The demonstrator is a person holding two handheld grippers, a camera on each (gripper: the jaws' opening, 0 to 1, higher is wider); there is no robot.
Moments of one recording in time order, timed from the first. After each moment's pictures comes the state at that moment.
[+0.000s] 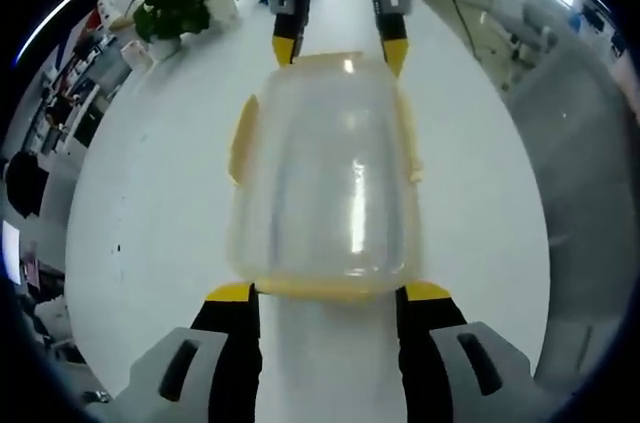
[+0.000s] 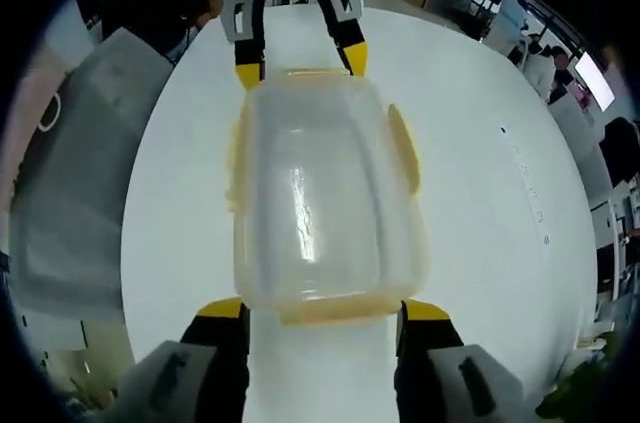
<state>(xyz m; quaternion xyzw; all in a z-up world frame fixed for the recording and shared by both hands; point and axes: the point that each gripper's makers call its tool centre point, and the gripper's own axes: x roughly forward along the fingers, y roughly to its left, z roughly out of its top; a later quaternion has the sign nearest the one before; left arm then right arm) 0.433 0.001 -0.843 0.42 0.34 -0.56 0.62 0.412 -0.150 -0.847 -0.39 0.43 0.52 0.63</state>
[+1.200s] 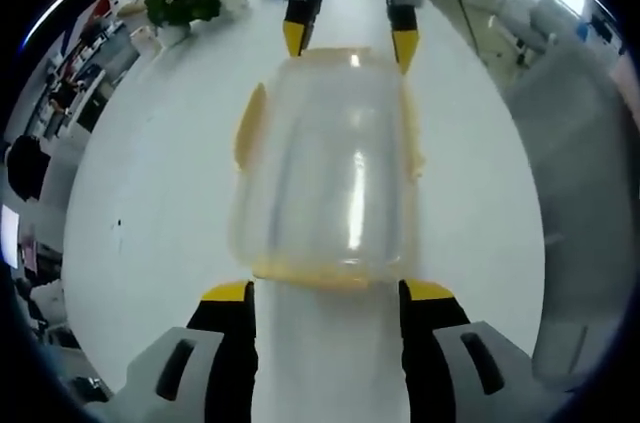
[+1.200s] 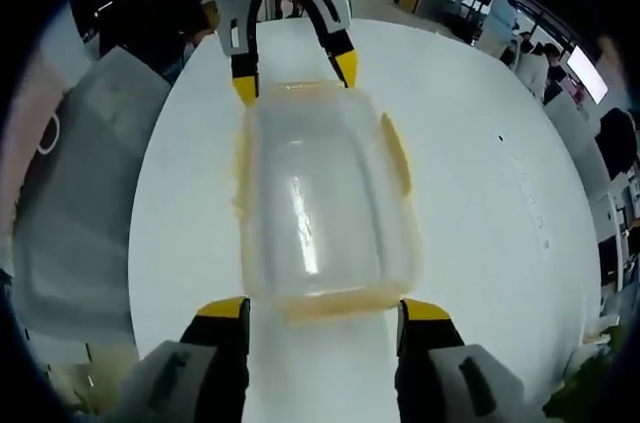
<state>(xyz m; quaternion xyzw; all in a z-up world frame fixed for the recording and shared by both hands) 0.431 0.032 -0.840 0.42 0.36 -0.54 0.63 0.406 -0.133 -0.835 -0.37 0.42 0.52 0.65</state>
